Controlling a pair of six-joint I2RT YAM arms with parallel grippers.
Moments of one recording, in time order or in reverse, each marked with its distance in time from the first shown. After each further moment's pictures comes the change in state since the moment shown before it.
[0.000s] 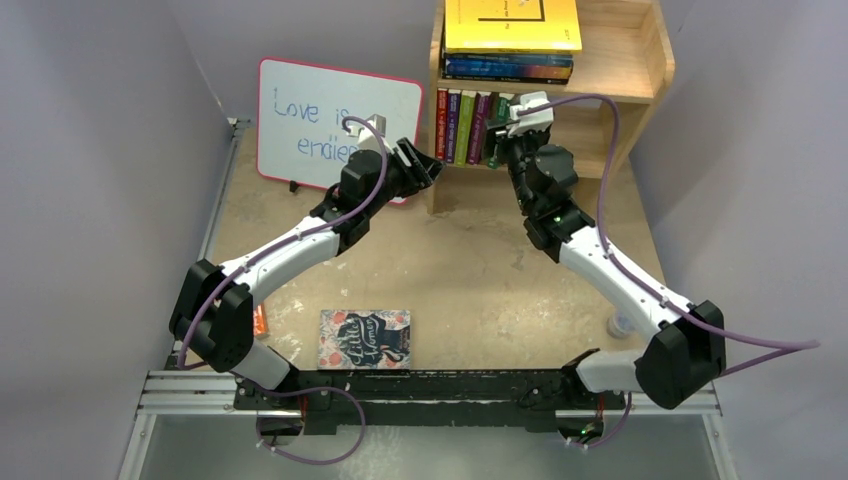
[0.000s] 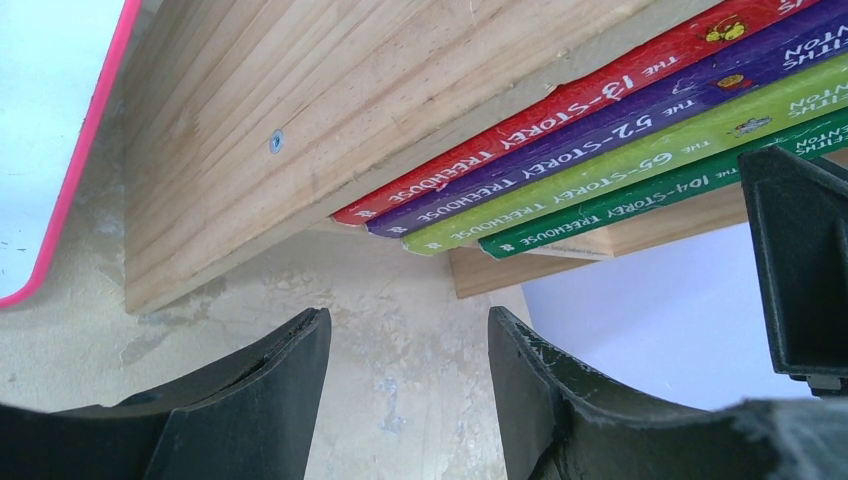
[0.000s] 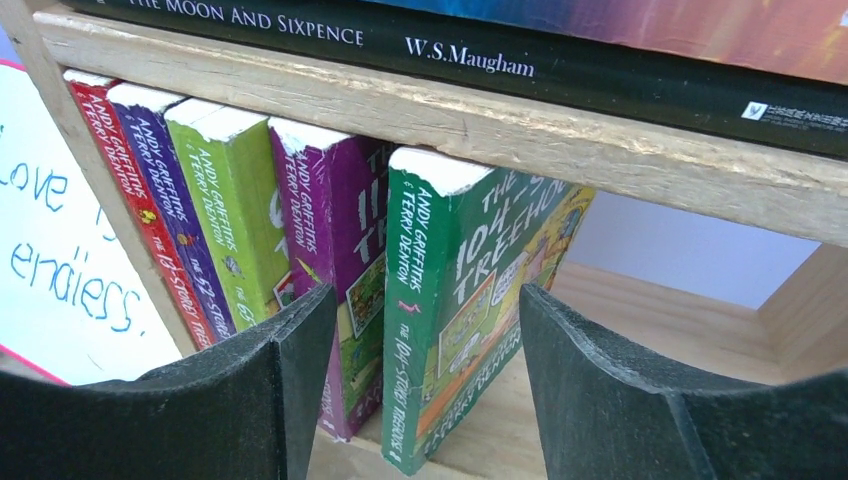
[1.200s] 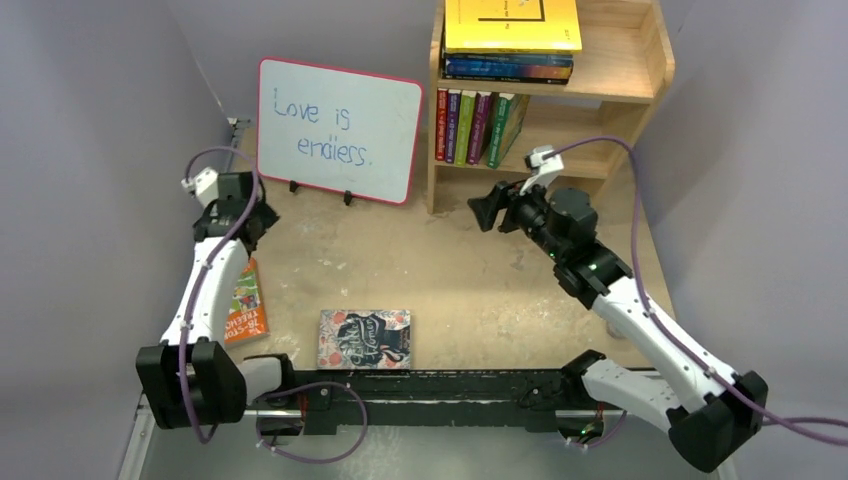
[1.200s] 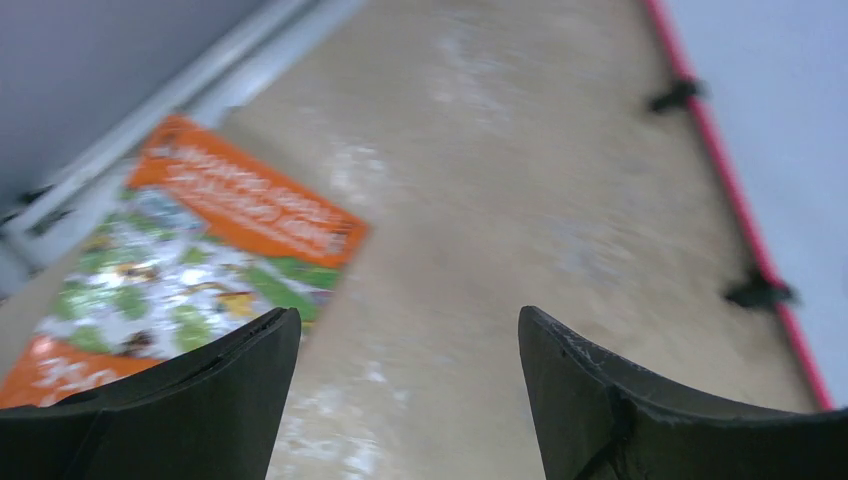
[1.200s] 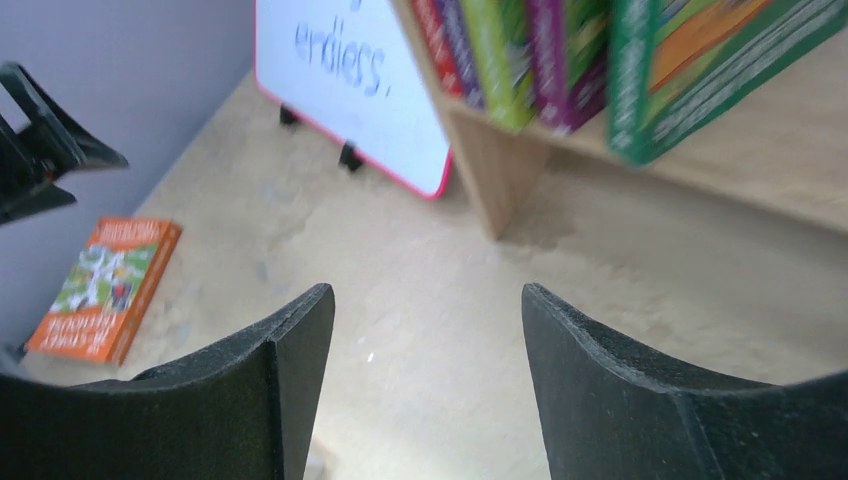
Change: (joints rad) left arm 0.615 -0.324 -0.115 -0.861 -0.373 0.211; right arm 0.012 -0.376 -0.197 -0.483 -0.333 0.432
